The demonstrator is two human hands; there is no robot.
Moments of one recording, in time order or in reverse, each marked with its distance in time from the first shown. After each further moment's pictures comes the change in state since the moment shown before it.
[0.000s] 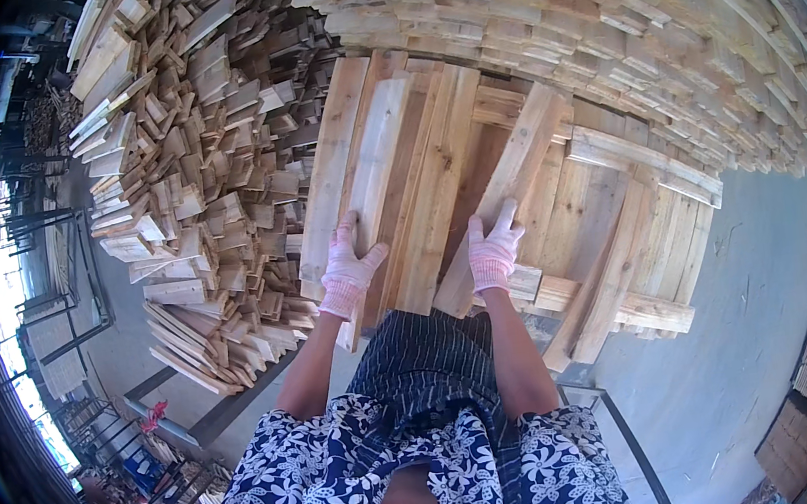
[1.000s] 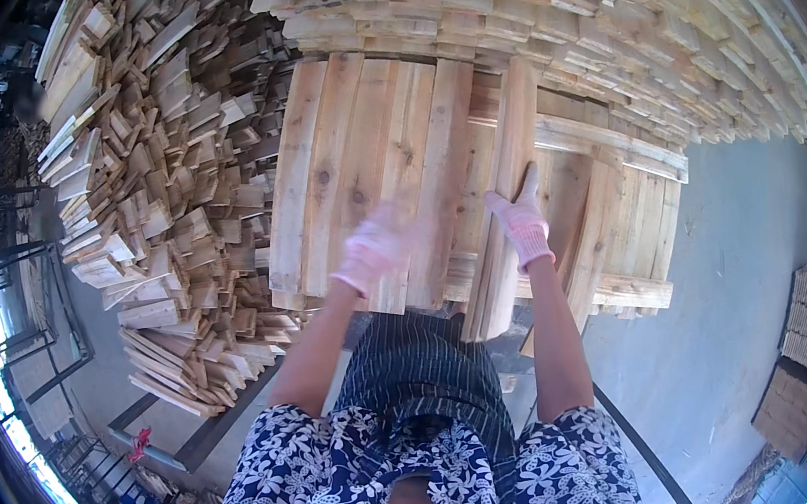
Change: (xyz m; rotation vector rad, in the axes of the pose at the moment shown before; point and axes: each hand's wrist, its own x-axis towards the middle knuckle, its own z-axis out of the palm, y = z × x) left_hand 0.027 0.105 0.043 0.098 -0.339 0.394; right_hand 0.059 0.021 -0.100 0.161 -0.069 -0.048
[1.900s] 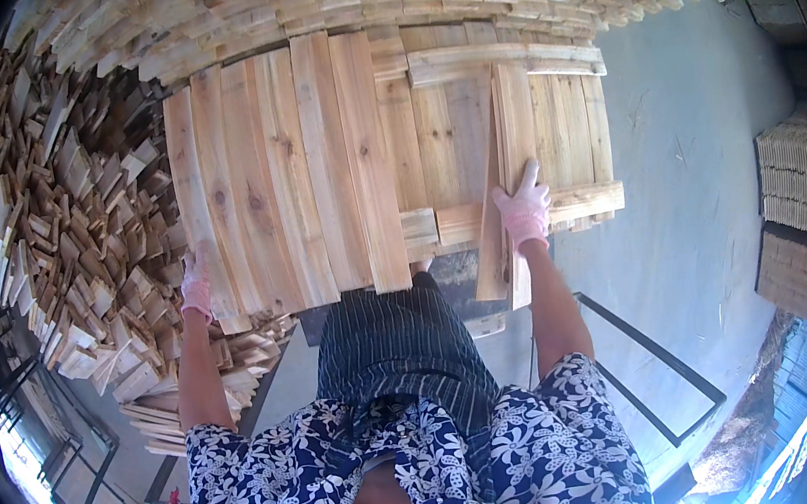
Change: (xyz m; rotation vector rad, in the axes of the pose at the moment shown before) left_hand -0.051 -0.317 -0.051 -0.167 0.143 -0.570; right_hand -0.042 0.146 -0.100 -0.422 0.252 0.374
